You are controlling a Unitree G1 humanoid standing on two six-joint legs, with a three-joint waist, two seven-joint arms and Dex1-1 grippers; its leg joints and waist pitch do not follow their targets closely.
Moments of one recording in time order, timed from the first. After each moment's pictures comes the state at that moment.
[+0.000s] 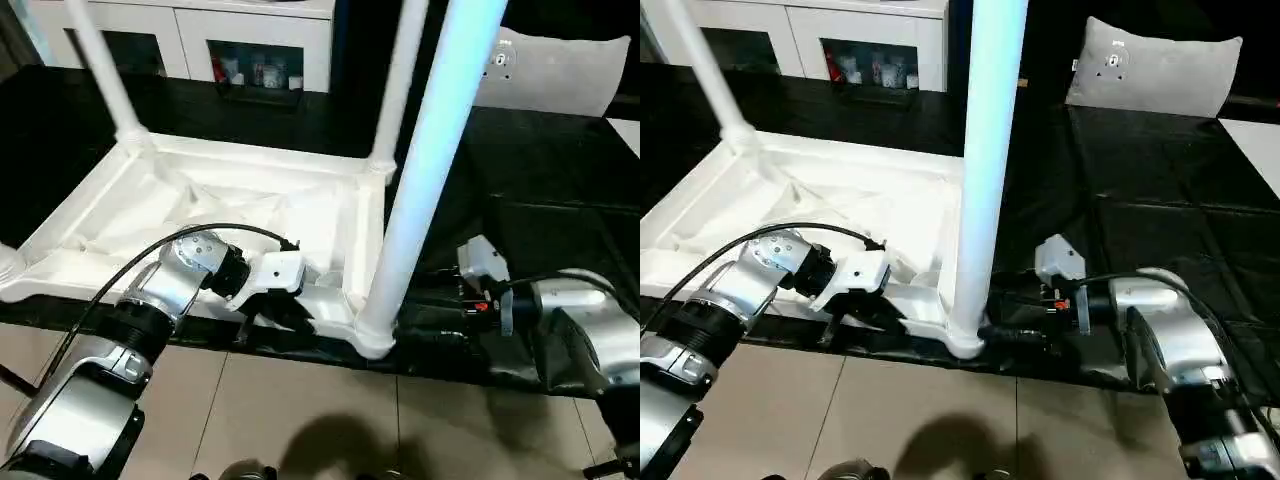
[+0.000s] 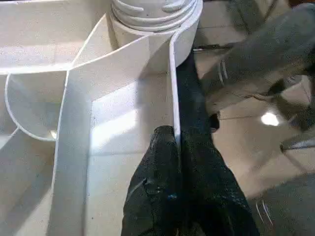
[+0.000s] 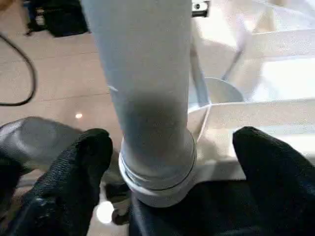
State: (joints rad) left arm -0.74 0.42 -0.41 0.68 0.07 -0.15 -1.52; right arm -0.40 -0.57 0.15 0.26 0.27 0.20 1.41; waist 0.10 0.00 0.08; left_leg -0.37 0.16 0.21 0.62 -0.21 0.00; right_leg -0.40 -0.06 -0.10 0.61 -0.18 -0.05
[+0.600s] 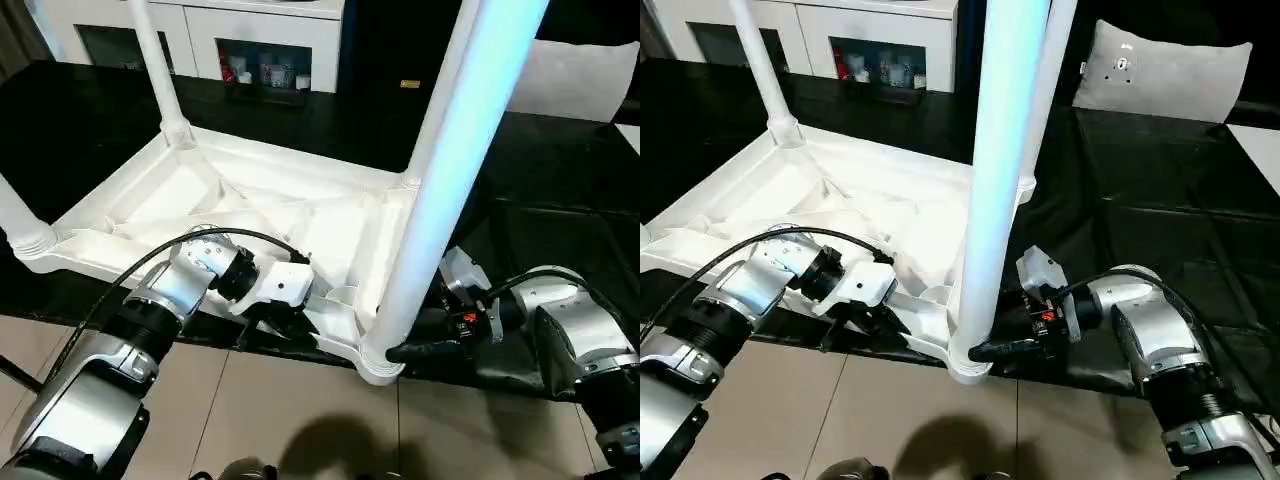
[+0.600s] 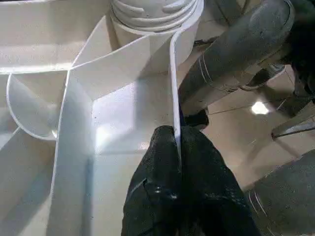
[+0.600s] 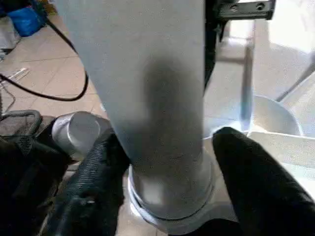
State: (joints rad) left arm -0.75 0.41 -0.44 0.70 0.07 -0.22 -1.58; right arm -0.44 -0.54 0.21 0.32 0.28 0.19 1.55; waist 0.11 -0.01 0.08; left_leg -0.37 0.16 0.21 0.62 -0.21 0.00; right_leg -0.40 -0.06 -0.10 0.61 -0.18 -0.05
